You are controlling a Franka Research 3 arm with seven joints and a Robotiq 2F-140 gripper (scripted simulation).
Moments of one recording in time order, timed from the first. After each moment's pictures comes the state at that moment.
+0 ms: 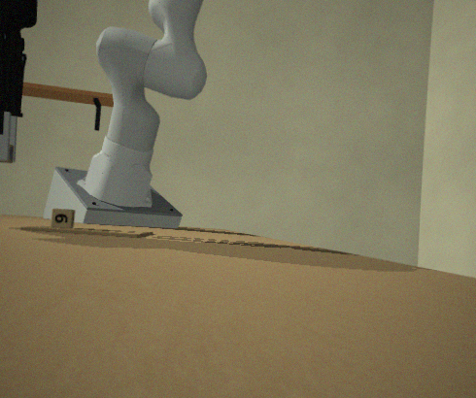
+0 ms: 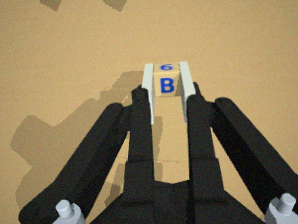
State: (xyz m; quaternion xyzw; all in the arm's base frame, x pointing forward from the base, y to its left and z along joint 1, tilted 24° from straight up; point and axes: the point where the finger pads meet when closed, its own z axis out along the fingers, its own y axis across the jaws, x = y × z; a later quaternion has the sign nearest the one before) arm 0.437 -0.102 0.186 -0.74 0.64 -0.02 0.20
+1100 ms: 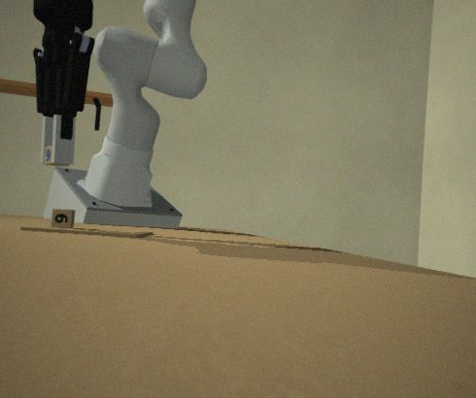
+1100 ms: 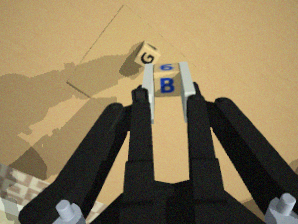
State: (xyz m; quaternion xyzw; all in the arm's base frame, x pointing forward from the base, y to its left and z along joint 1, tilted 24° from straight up) arm 0.440 -0.028 0.208 -0.90 0.39 -0.08 0.18
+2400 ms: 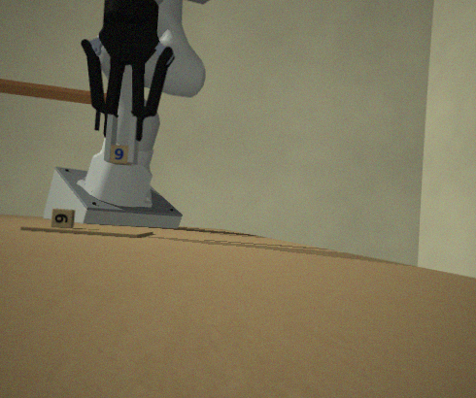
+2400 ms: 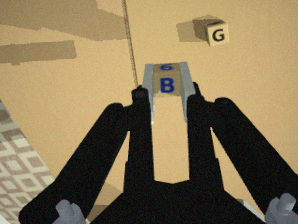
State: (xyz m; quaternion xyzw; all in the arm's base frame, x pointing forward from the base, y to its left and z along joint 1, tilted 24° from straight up) arm 0.432 0.055 0.237 -0.98 0.04 -0.15 0.13
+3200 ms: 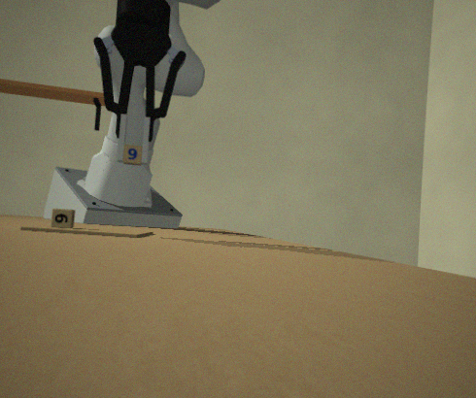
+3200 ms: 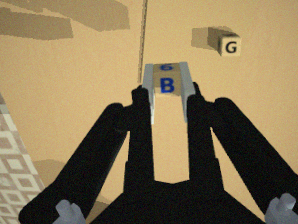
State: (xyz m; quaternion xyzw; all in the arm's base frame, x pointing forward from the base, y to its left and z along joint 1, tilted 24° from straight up) arm 0.430 0.070 0.242 -0.98 -0.06 -0.17 0.11
